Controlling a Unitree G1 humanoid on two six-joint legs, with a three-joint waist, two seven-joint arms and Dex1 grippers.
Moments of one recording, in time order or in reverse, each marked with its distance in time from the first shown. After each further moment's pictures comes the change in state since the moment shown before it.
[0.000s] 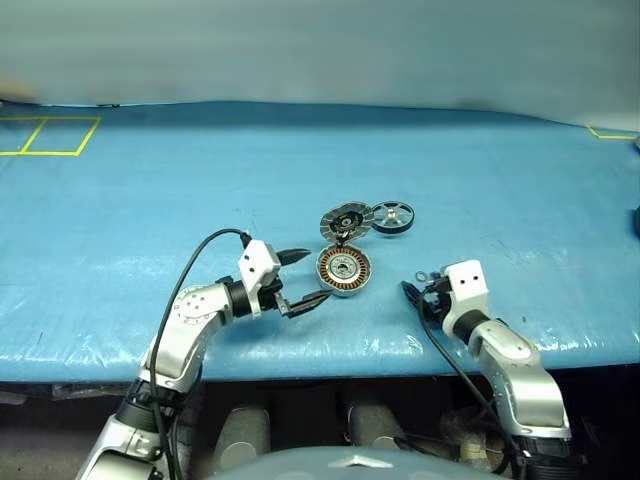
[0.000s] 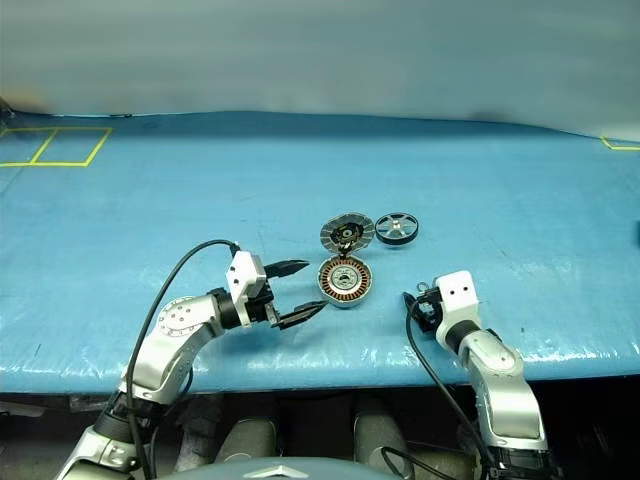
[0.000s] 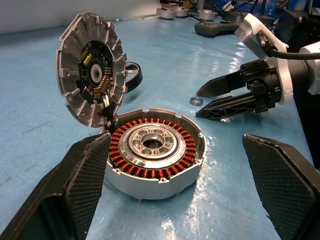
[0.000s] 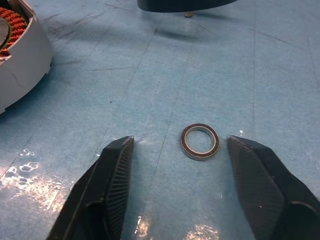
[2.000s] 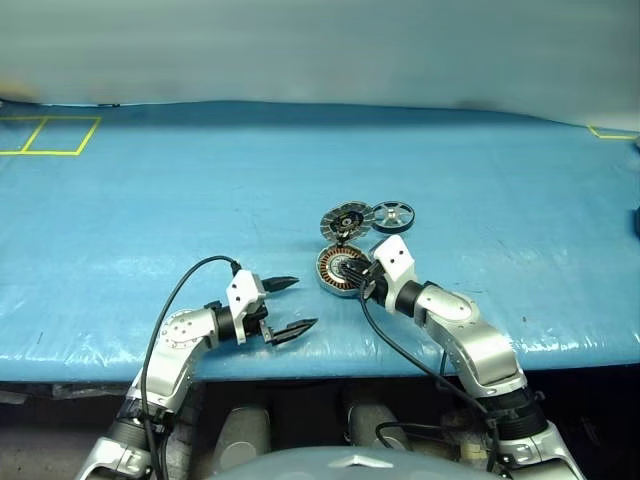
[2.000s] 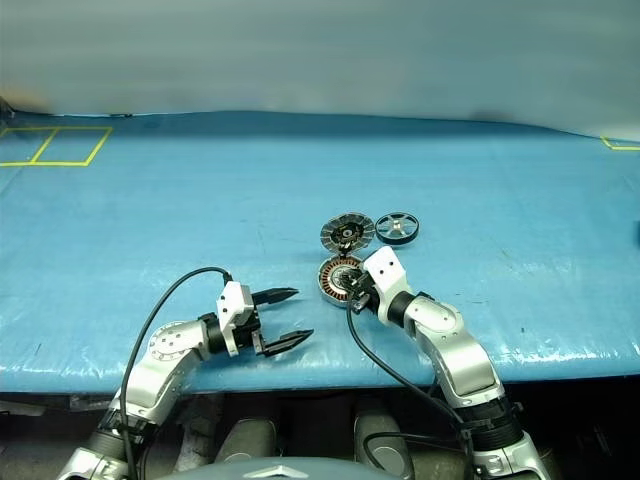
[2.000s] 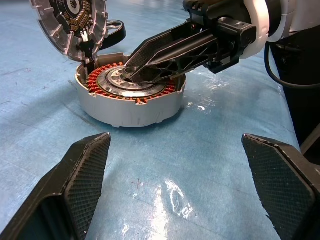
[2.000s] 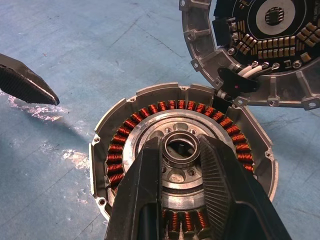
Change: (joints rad) left arm 0.088 0.035 0.000 0.178 0.002 -0.220 -0.124; right arm -0.236 -0.064 0.331 0.014 0.081 0.022 0.102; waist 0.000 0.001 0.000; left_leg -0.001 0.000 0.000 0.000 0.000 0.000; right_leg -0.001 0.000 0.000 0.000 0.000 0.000
